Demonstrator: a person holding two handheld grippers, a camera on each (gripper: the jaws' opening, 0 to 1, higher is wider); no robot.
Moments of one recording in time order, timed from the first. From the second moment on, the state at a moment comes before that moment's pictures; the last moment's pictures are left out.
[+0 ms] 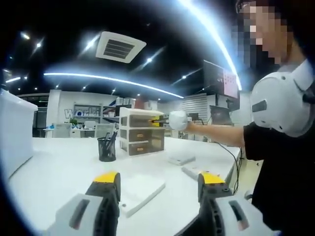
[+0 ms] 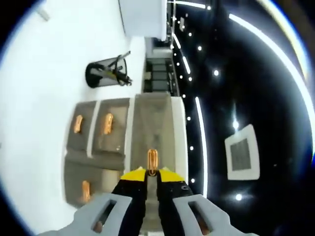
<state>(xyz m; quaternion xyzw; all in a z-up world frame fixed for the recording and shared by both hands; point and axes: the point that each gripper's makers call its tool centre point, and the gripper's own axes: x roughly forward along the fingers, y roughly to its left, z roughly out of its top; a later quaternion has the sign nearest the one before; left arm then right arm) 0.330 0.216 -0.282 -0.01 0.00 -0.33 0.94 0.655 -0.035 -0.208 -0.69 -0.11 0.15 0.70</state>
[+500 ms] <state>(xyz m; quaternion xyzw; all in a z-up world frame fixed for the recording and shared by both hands) 0.324 0.208 -0.278 -0.01 0.00 -0.34 0.94 0.629 -0.036 -0.208 -0.70 -0.12 0.15 0.69</state>
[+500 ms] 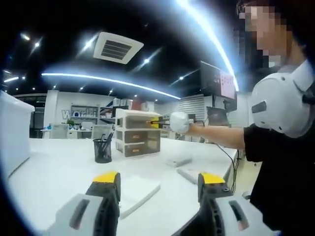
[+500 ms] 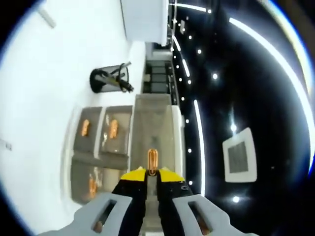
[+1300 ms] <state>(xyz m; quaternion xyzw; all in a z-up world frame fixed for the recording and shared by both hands) 0.321 0.198 -0.272 -0.01 0.00 -0.36 0.93 0.604 -0.034 -0.207 -0.70 -0.14 0.15 0.69</state>
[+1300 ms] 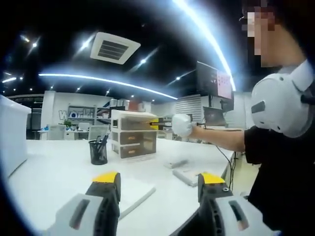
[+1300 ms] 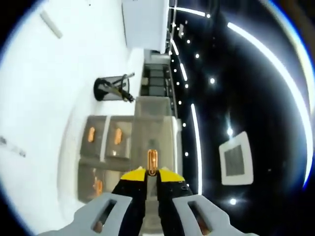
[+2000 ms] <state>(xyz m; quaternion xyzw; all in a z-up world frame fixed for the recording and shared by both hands) 0.323 0.182 -0.273 -0.01 0.00 -0.37 0.93 0.586 -0.037 -0.208 -0.70 -0.15 0.15 0.69</state>
